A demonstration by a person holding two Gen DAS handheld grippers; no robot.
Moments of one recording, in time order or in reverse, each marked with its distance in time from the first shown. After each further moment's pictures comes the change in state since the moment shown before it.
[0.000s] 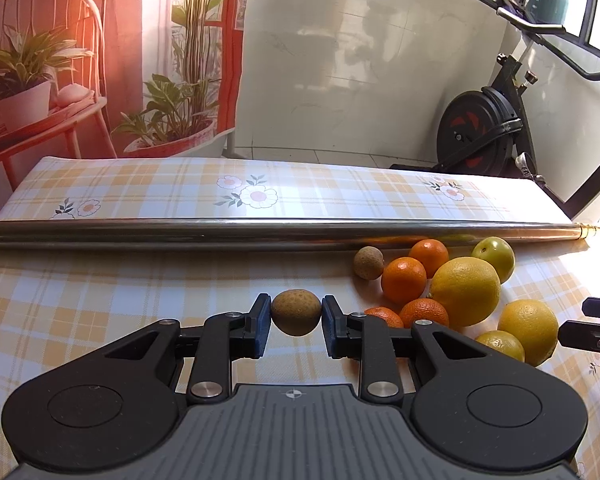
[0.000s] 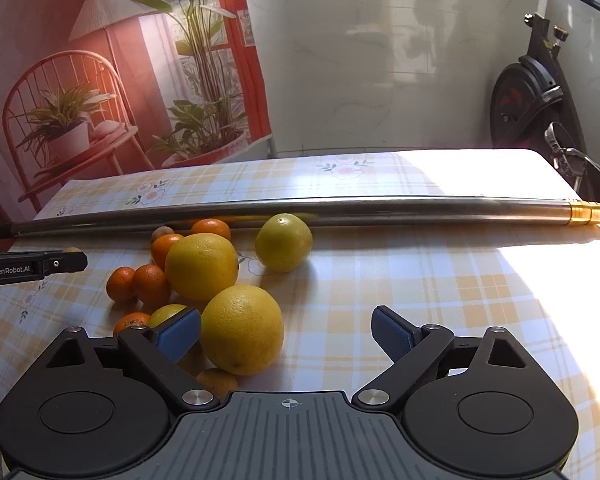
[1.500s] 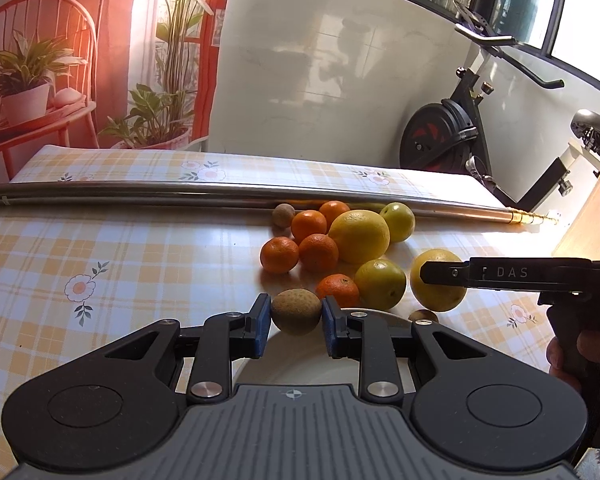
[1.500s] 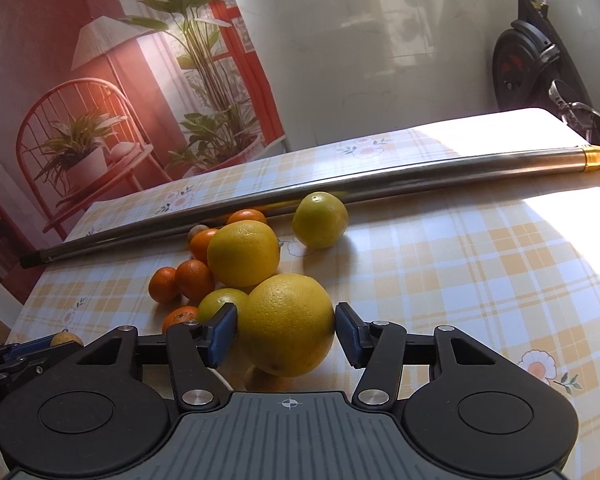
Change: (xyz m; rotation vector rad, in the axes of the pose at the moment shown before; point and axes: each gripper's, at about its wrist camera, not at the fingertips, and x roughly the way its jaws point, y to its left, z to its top) left arm -0.076 -0.044 -0.059 -0.013 -0.054 -0.076; right arm -0.010 0.010 -0.020 0.133 -0.019 0.084
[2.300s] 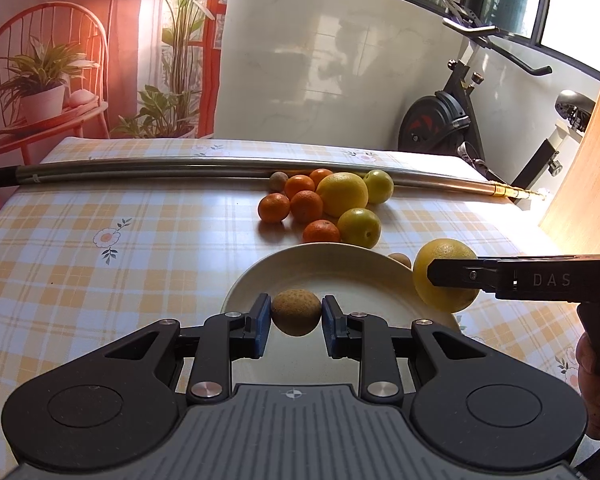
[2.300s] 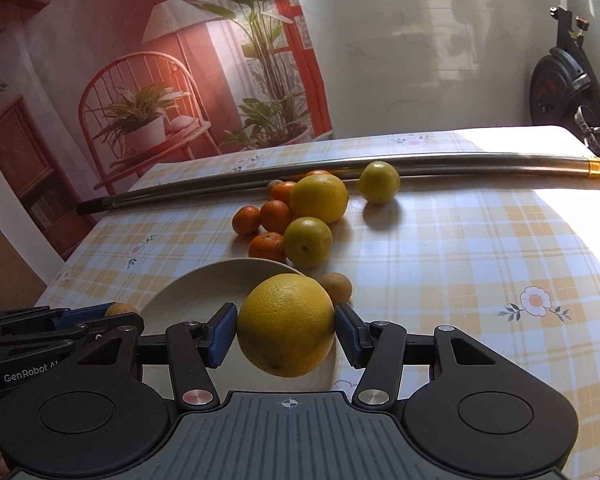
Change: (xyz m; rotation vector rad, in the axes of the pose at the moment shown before) left arm -0.049 -0.016 -0.045 0.025 -0.006 0.028; right arm -0.073 0.041 -0.055 -0.125 0.019 0.087
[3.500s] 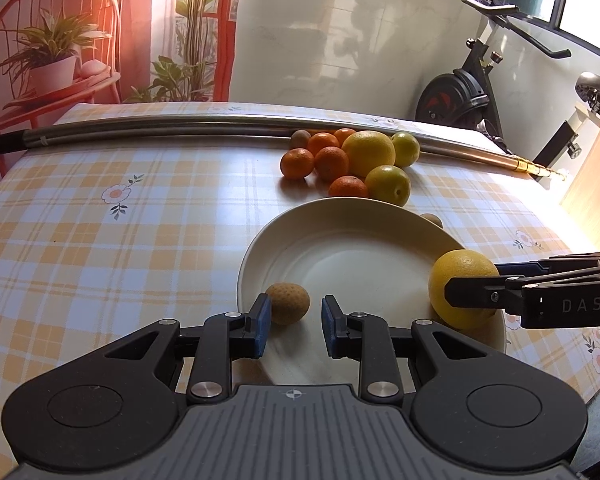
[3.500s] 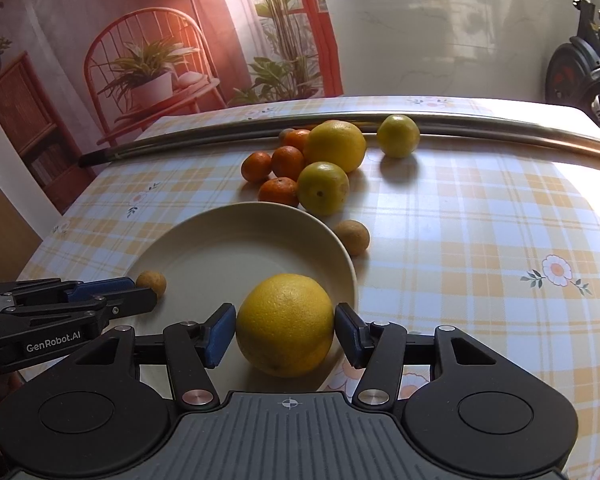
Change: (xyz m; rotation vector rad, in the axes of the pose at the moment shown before) left arm 0.018 0.010 -0.019 -0.022 0.071 0.039; right arm 0.011 0.007 -0.018 -0.051 0.112 -0.003
